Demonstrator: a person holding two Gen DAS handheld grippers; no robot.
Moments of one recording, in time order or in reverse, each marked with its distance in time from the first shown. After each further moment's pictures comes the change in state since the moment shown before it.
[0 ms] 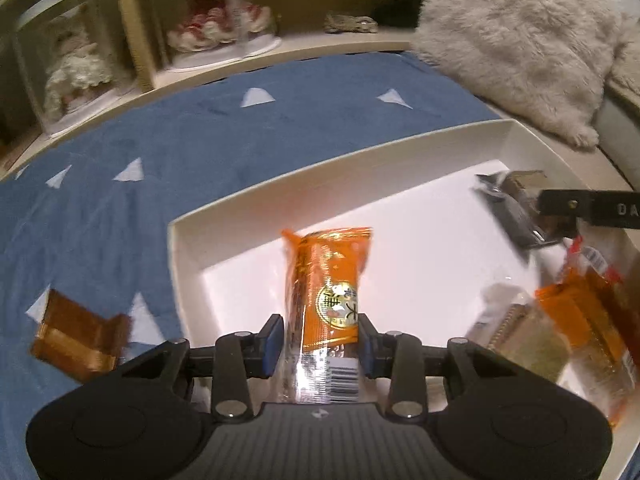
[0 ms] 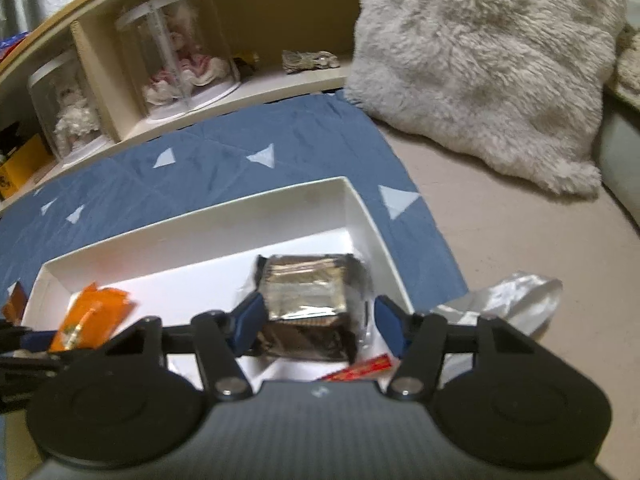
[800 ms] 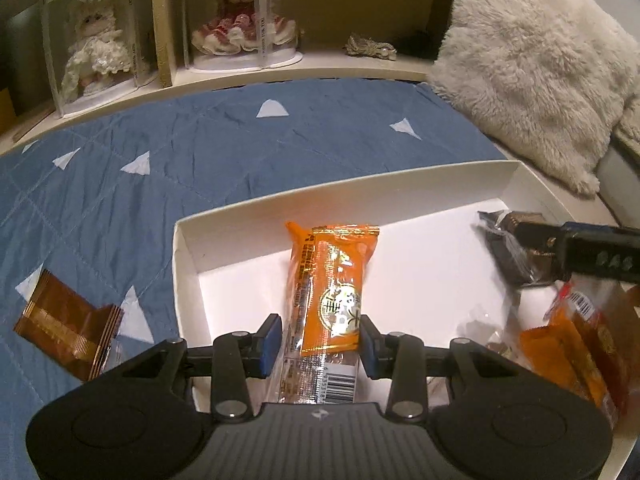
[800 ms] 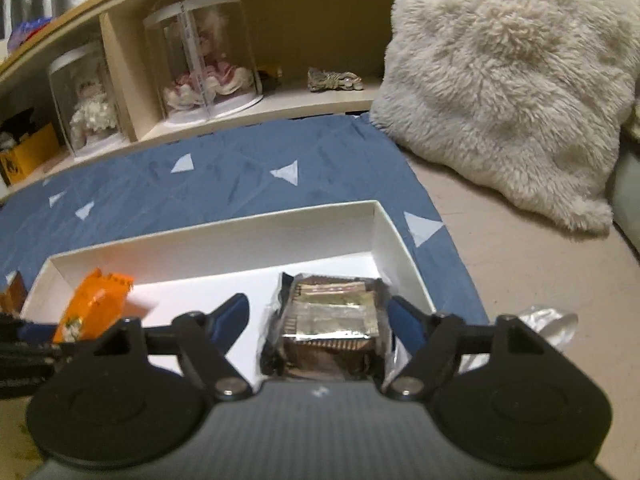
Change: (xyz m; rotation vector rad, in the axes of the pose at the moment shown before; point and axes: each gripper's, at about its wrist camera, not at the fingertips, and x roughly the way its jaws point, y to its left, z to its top) left arm -0.001 0.003 -0.003 -0.117 -0.058 -0.022; right arm 0.005 0.020 0.000 -0.076 -0.072 0.015
